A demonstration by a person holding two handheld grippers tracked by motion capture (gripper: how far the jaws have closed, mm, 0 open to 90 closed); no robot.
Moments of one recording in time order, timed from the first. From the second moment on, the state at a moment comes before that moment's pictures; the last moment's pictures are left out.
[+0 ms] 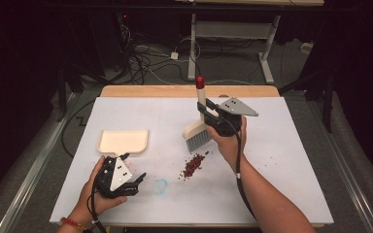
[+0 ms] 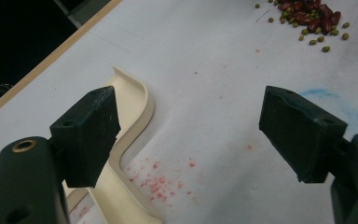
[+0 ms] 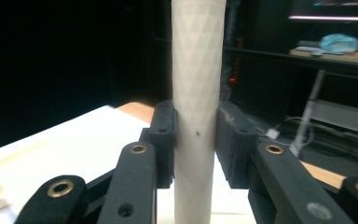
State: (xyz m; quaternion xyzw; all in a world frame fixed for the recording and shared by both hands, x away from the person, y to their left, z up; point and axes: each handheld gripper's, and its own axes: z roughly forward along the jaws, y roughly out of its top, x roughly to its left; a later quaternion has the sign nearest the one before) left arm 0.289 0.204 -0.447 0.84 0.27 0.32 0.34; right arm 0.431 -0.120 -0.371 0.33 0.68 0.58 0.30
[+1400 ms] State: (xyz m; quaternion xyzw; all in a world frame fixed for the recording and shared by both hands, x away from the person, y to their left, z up) left arm 0.286 0.204 -0.448 0.85 0.26 0.32 0.34; right arm 0.382 -0.140 -0.367 0.32 0.69 0.58 0.30
